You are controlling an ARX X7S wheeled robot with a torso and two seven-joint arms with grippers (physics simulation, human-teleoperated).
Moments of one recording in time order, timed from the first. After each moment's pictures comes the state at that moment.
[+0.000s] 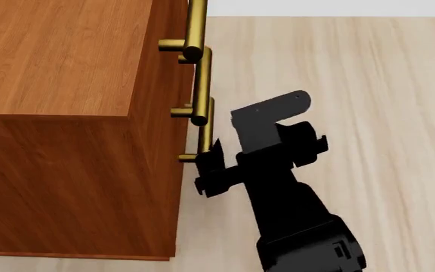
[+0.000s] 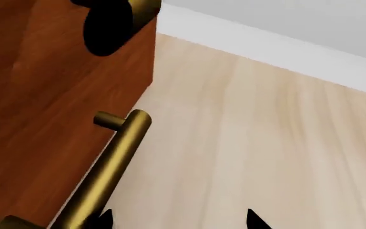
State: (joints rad) left arm -0.27 -0.27 -0.25 0.32 -0.53 0.18 -0.73; right arm 0.91 0.15 -0.47 0.46 0.26 0.55 0.03
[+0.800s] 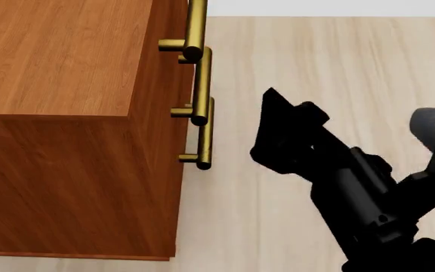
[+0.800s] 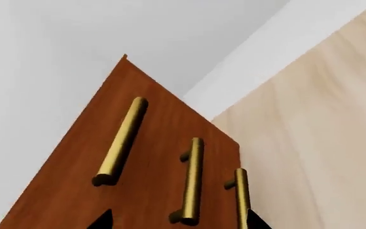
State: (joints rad) left arm -0.27 -0.28 -0.23 0.32 -0.52 0.18 -0.74; right arm 0.64 0.19 0.41 -0.37 1.59 1.09 0.66
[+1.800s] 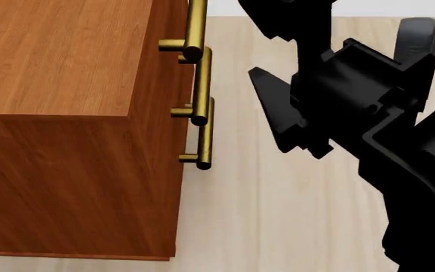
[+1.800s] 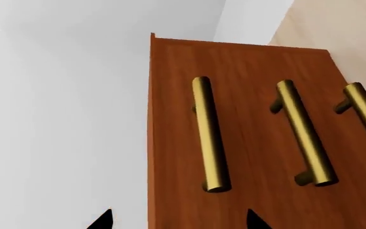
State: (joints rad) left arm -0.27 -0.29 -0.22 0.33 -0.52 0.18 -0.75; right arm 1.00 0.14 0.28 0.01 2.27 0.74 1.23
